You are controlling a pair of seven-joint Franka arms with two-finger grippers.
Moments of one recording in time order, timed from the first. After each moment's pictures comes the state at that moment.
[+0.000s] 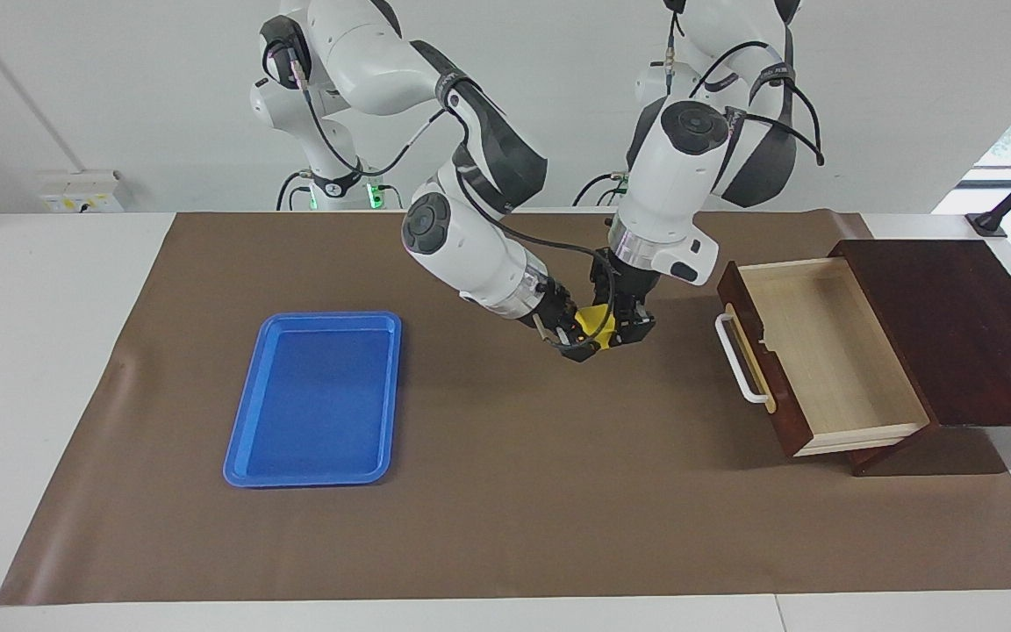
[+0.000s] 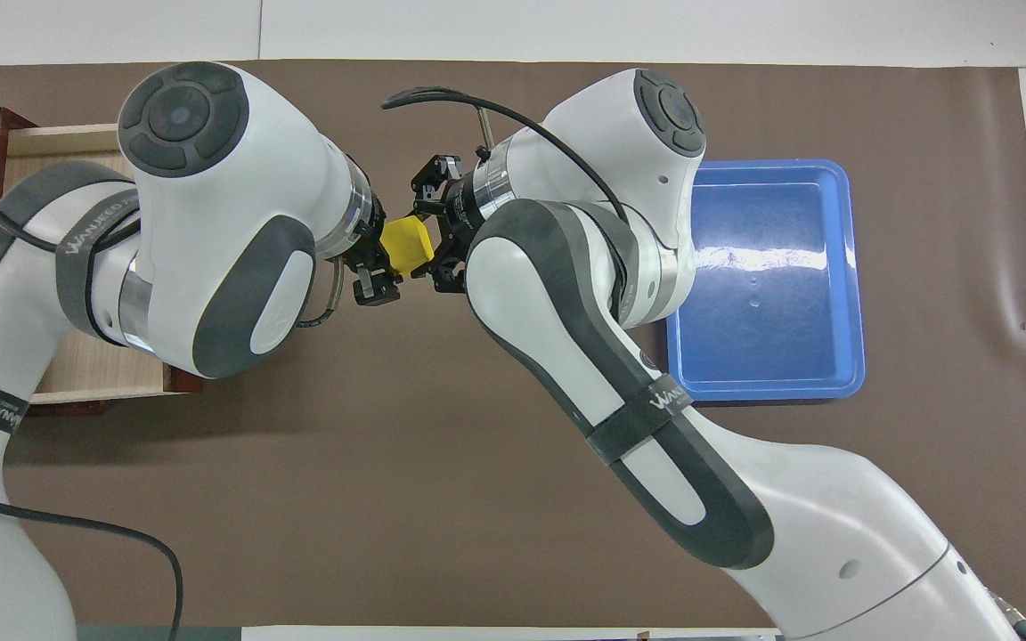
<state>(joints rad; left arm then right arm) -0.43 0.25 -0.06 -1.57 -0.06 1.91 -2.23 0.54 0.58 -0.03 -1.29 0.72 2.06 1.58</state>
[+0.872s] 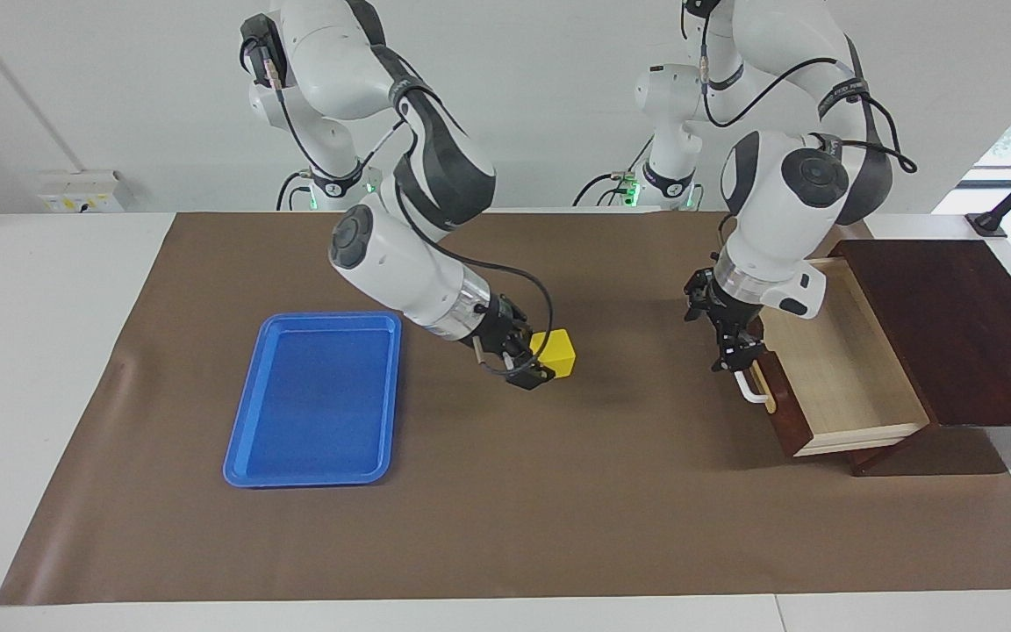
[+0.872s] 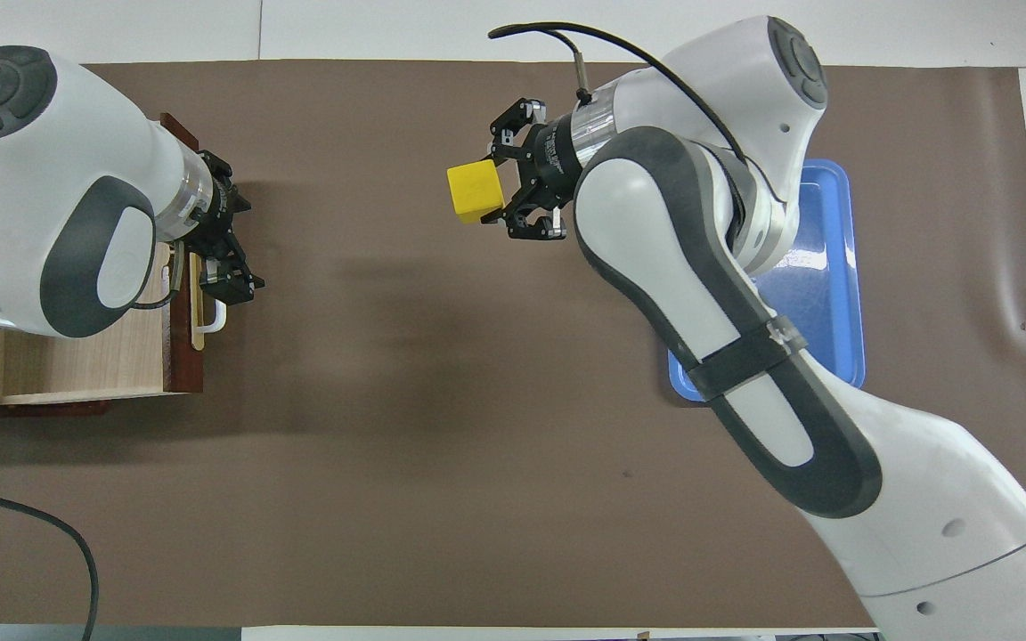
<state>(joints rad) -0.21 0.22 -0.04 -1.69 -0.02 1.90 -1.96 0.39 0.55 -0.03 -1.29 0.75 2.04 1.50</state>
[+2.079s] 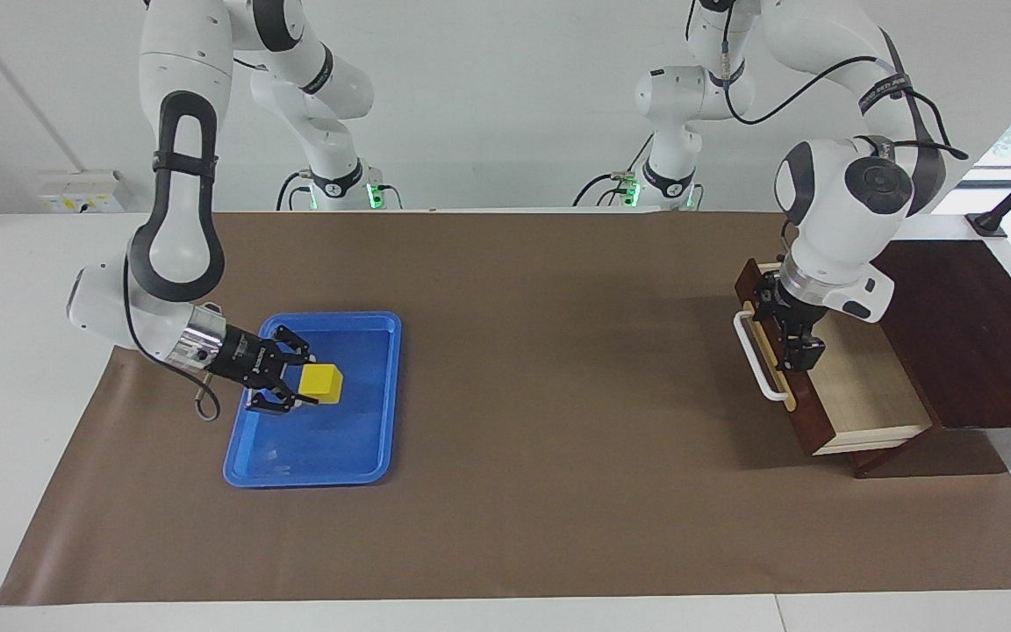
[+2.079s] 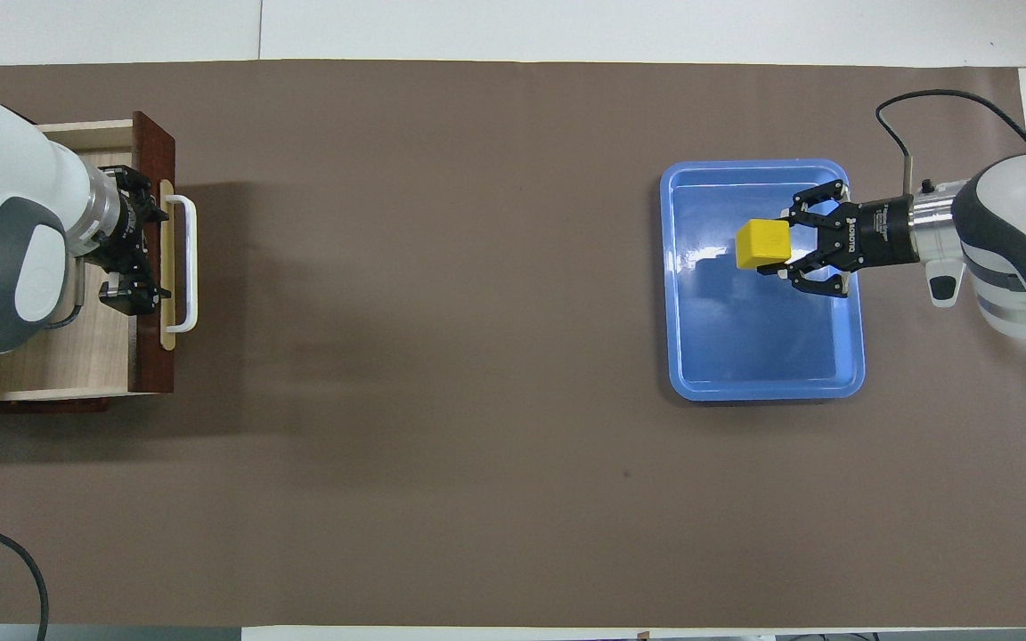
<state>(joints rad) -0.05 0.17 -0.05 -1.79 0.09 1.96 -1.73 -0.13 0.39 -0.04 -1.87 0.89 1.96 1.06</state>
